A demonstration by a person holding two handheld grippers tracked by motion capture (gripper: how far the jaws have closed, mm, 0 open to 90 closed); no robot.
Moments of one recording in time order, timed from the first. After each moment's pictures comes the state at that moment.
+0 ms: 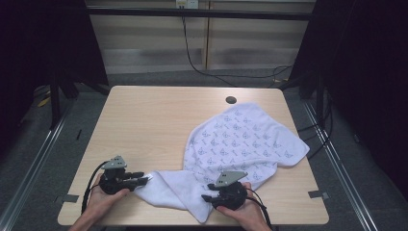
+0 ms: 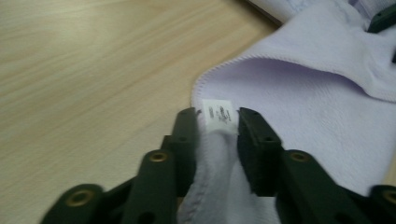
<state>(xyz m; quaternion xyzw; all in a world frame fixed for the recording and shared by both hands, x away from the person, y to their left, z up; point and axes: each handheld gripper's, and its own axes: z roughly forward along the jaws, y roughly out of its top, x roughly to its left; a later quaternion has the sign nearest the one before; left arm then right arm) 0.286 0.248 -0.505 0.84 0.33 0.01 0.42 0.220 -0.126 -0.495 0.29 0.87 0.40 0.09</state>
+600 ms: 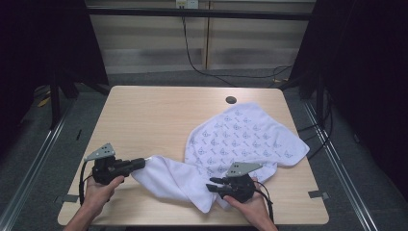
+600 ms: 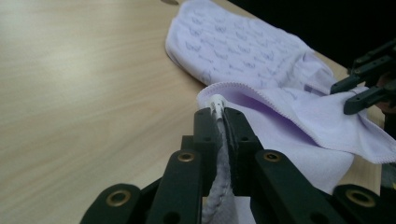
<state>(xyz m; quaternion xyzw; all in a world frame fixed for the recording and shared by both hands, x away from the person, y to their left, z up) 0.296 0.258 -0.455 0.77 0.34 0.04 0.54 0.231 -0.150 -0.470 0.32 0.82 0.48 0.06</state>
